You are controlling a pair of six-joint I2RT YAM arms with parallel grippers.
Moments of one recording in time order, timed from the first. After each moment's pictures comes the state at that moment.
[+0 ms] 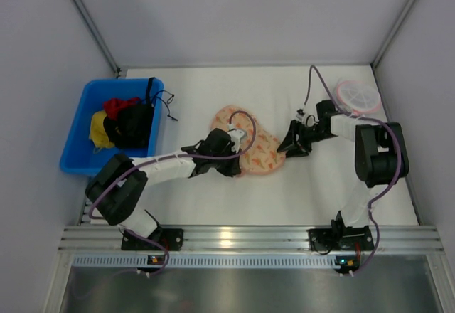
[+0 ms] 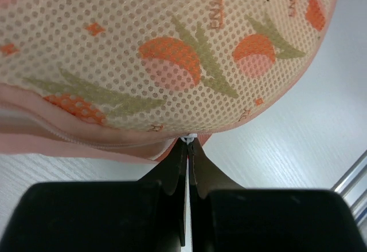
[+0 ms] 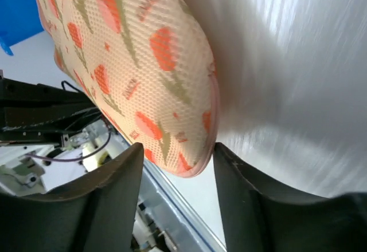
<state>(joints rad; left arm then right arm) -0.76 1.55 0.76 -0.04 0.21 -0.28 0.10 1.82 1.00 -0.50 -0.88 0.28</state>
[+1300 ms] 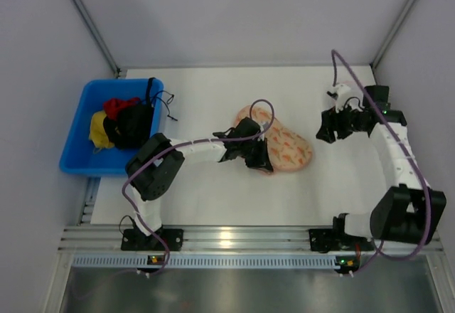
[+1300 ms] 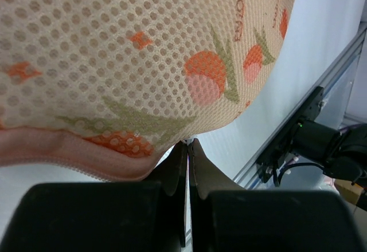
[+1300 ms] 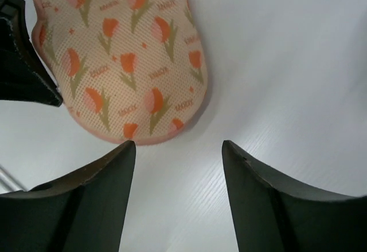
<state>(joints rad) -0.84 1.90 1.16 -0.08 0.41 -0.77 -0.17 1.40 1.17 -0.85 -0.64 -0.48</state>
